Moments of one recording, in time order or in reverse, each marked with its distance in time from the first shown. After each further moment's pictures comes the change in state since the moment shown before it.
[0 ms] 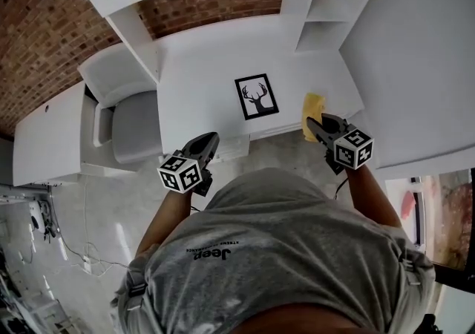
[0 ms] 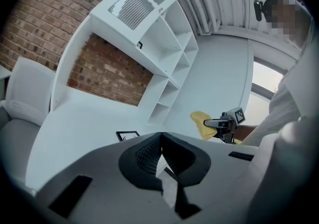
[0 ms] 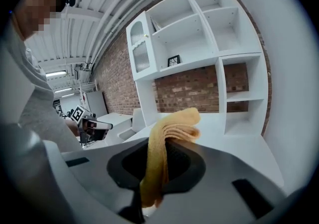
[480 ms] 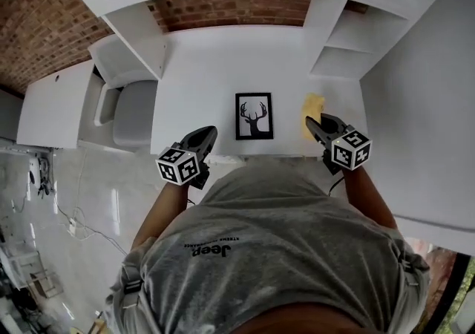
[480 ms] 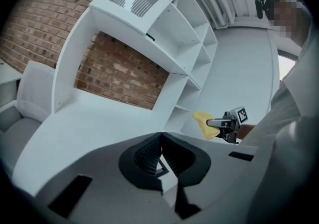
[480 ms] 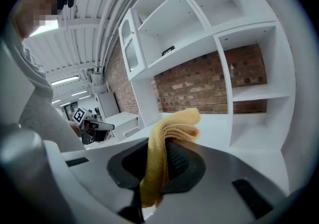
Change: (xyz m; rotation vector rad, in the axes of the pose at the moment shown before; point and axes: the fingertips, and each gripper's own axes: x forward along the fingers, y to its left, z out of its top) left arm 0.110 0.037 0.018 -0.041 -0.039 0.221; right arm 0.085 -0.140 0.019 -0.024 0.034 0.218
